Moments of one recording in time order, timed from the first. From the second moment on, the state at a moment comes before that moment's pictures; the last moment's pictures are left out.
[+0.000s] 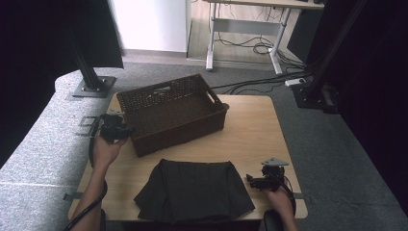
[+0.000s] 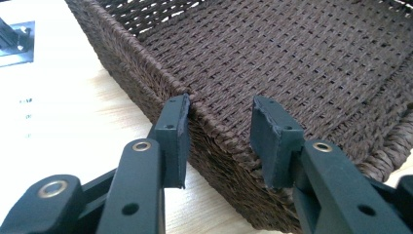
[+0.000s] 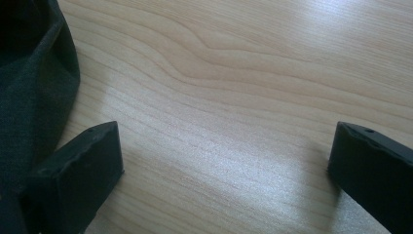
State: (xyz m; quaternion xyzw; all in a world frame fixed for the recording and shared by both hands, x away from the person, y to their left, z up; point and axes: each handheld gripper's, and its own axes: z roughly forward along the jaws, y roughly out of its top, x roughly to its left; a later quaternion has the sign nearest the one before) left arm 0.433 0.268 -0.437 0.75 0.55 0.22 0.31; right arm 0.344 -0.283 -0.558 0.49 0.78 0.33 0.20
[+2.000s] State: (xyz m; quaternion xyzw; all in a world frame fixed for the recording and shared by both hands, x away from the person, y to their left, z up) left arm 0.443 0.219 -0.438 0.80 0.46 0.19 0.33; right arm 0.350 -0.288 -0.544 0.49 0.78 0.36 0.19
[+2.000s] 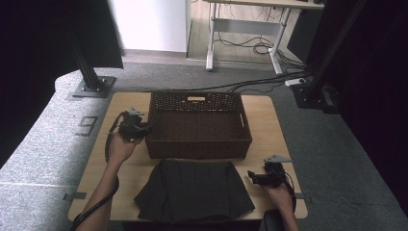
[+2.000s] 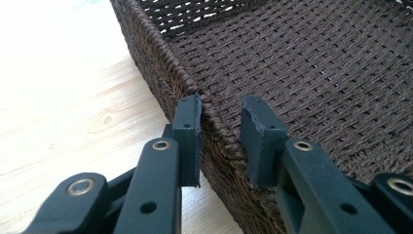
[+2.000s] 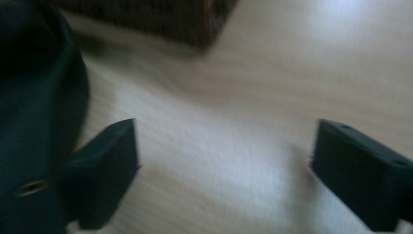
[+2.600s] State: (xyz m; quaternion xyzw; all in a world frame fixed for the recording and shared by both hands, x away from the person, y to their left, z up) left arm 0.434 0.224 -0.439 0.80 0.46 0.19 0.34; right arm 0.383 -0.250 -0.505 0.42 0.80 0.39 0.18
